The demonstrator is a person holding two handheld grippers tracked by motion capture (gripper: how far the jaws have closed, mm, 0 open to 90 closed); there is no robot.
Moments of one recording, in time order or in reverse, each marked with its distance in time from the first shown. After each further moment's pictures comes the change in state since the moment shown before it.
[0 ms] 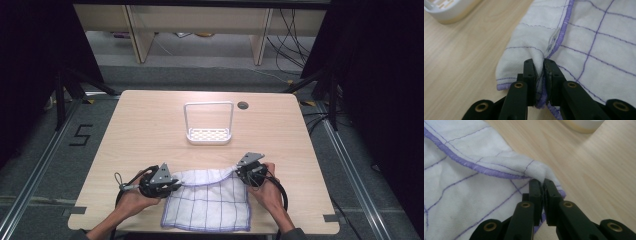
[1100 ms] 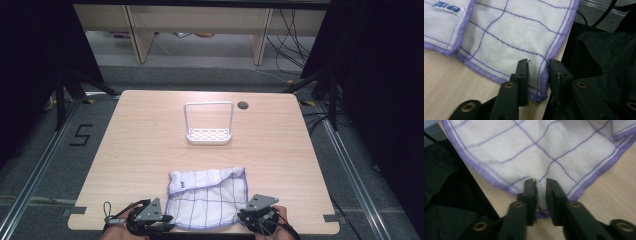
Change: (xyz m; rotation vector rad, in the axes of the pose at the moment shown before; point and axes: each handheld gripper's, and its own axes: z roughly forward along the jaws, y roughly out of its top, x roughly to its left) left arm -0.069 -0.044 -0.032 0.034 -0.193 -0.006; right arm 0.079 -0.069 -0.060 -0.005 0.146 0.043
